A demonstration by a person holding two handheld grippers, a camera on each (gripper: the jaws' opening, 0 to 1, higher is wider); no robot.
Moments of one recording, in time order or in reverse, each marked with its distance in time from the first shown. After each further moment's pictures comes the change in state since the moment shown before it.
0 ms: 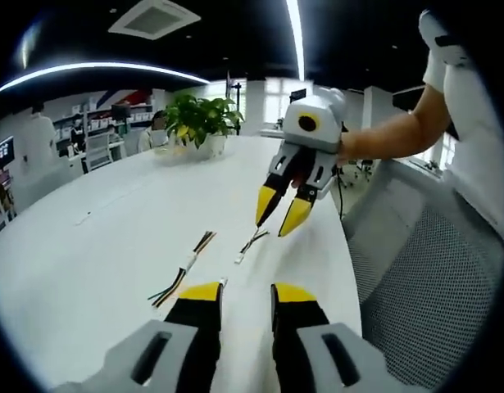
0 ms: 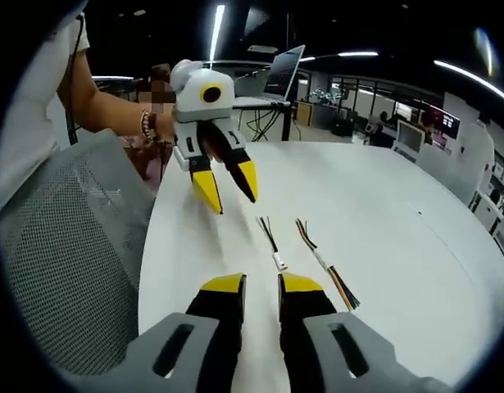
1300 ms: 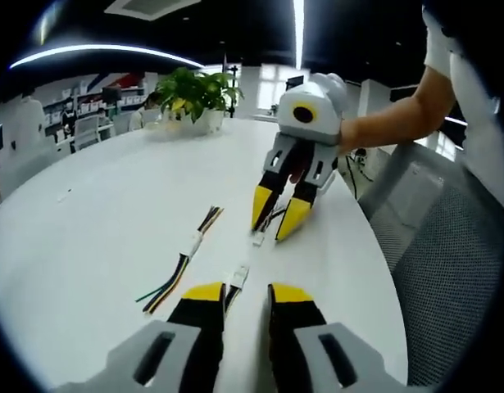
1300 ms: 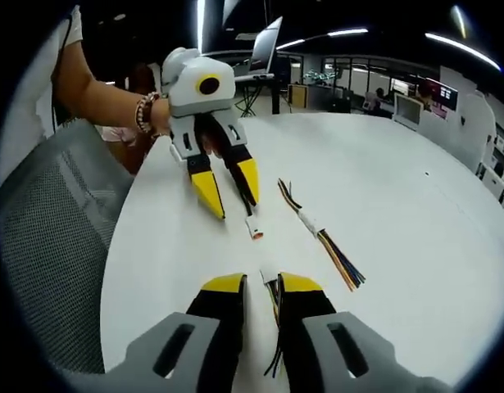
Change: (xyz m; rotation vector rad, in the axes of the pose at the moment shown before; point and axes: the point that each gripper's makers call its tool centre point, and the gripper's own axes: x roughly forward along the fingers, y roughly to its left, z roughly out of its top) left arm 0.054 0.028 -0.036 -0.031 0.073 -0.069; right arm 0.035 -0.036 -0.050 0.108 0.065 0.021
